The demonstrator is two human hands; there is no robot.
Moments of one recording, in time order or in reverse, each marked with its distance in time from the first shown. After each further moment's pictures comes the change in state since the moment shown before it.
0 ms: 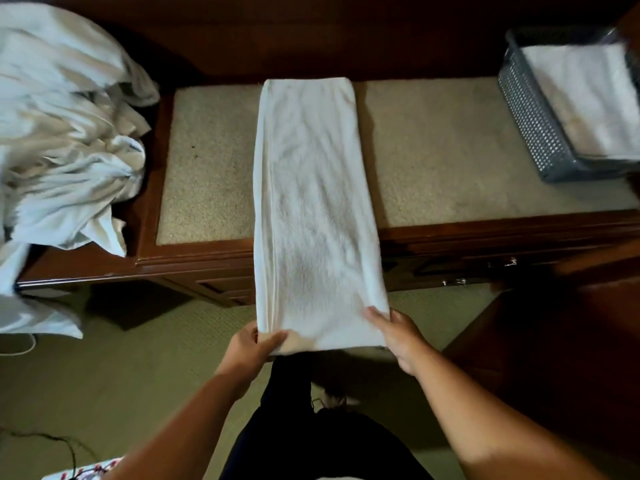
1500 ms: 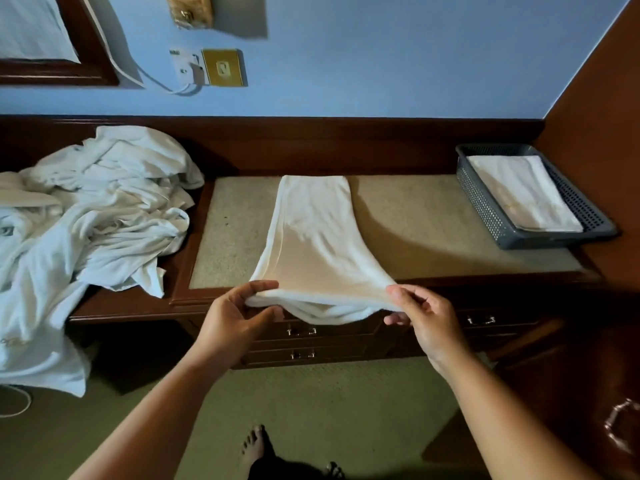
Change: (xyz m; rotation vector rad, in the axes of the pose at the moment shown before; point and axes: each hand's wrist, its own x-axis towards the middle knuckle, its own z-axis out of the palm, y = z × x) left_hand -0.147 0.140 -0.027 0.011 -0.011 0.664; right_hand -0.165 -0.114 -0.029 0.157 0.102 -0.702
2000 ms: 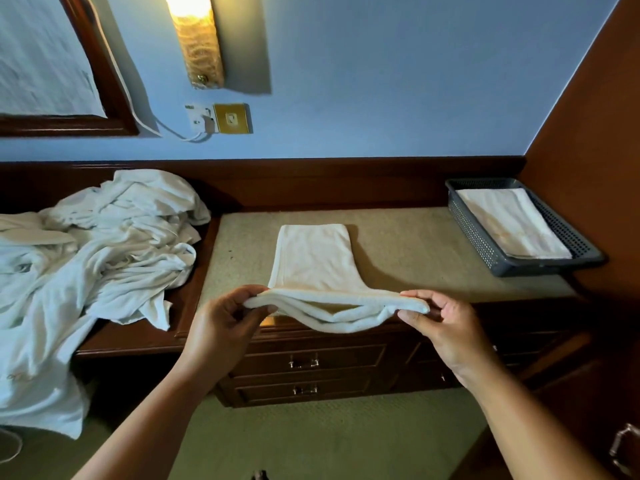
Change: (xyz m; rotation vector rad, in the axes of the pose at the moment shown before) left_hand -0.009 0.056 -0.011 0.191 0.050 0.322; right_hand -0.014 -0.054 -0.020 -0.037 -0.090 -0.209
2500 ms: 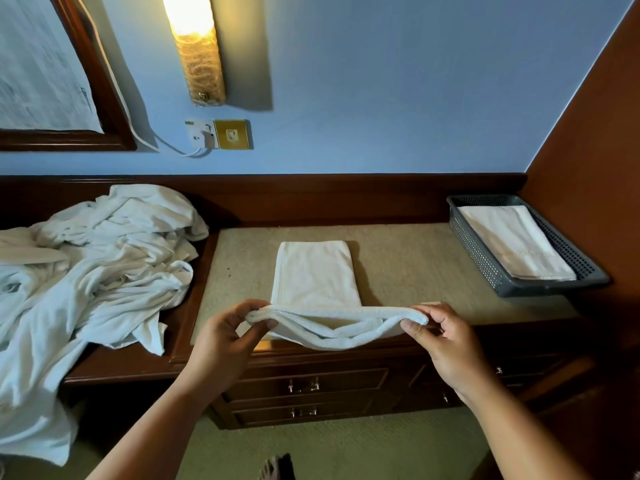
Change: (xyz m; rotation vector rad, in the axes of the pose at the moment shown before) left_hand 0.038 -0.016 -0.009 0.080 -0.043 -0.016; right_hand 0.037 0.011 0.003 -0.145 0.074 -0.086
